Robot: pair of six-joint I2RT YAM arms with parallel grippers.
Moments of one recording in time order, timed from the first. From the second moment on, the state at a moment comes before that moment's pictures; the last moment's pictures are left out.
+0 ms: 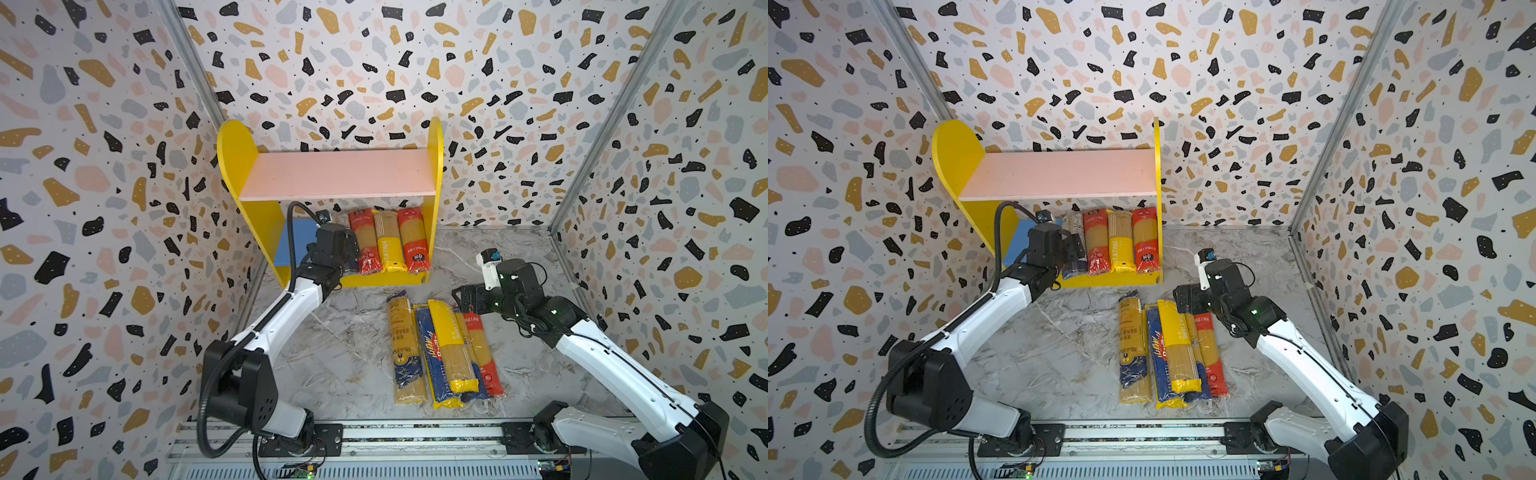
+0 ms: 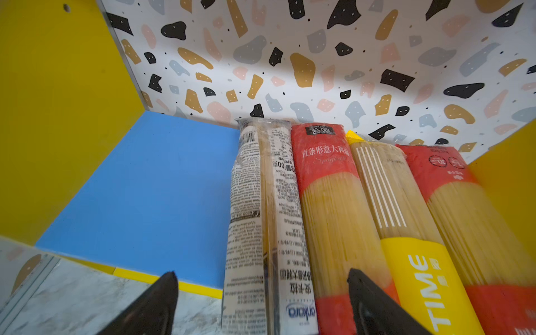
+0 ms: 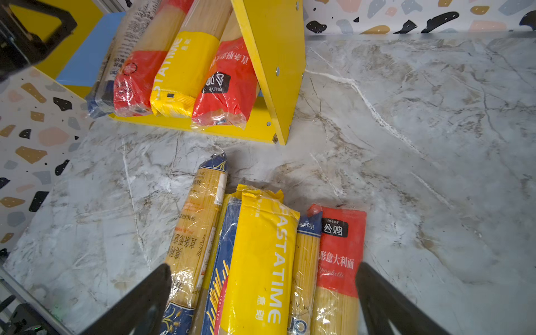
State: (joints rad) left arm -0.28 1.43 1.14 -0.20 -0.36 -0.33; right arm 0.59 1.09 1.04 -0.58 0.00 0.34
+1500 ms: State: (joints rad) left arm -1.19 1.38 0.60 -0.16 -0.49 -0.94; right arm 0.84 0.80 0.91 -0.69 0.21 0.53
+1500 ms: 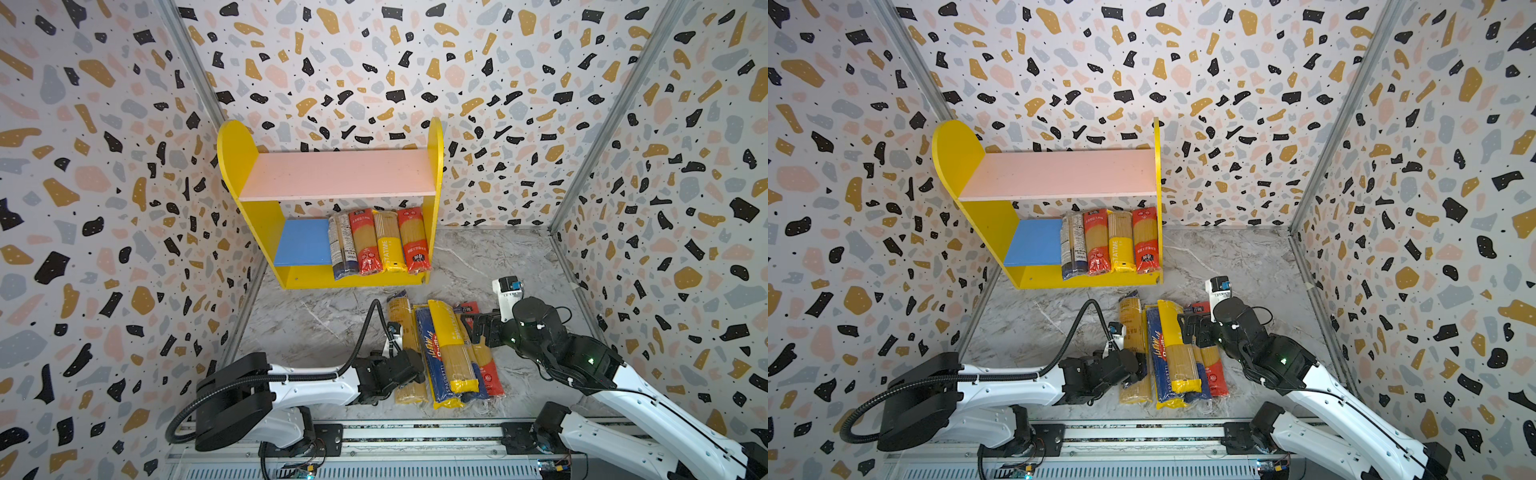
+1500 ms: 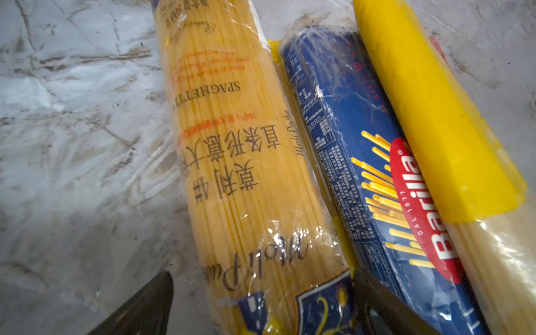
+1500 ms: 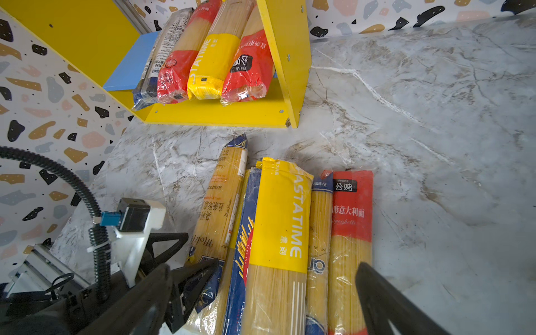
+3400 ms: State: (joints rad) left arm -1.19 0.80 0.60 -0.58 -0.60 -0.76; right arm 0.84 0.93 0.91 -0.63 0.17 0.49
